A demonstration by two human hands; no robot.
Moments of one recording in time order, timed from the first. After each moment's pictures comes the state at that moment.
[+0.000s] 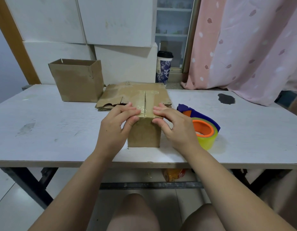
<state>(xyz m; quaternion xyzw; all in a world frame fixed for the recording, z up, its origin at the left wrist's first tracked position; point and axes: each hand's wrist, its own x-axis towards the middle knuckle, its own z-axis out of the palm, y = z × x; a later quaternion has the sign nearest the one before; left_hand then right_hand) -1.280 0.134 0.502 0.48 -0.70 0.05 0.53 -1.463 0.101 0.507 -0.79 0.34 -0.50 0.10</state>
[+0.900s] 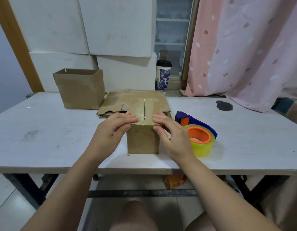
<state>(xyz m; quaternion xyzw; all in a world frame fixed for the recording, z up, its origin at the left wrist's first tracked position) -1.263 0.141 0.516 0.47 -0.72 -0.10 0.50 -1.461 0.103 0.497 -0.77 0.34 -0.53 0.13</state>
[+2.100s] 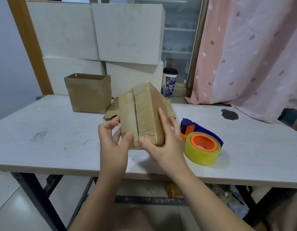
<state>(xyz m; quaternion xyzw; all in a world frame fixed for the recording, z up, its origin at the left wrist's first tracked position) -1.297 0.172 0.501 0.43 -0.45 -0.25 0.74 -1.428 0.146 0.516 -0.73 0.41 -0.47 0.30</state>
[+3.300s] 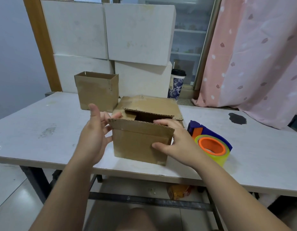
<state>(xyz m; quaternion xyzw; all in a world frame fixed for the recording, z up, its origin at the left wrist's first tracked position) -1.228 0.169 0.538 0.47 -0.42 -0.39 0.68 -1.444 0.116 0.539 -0.84 0.37 -0.32 0.24</state>
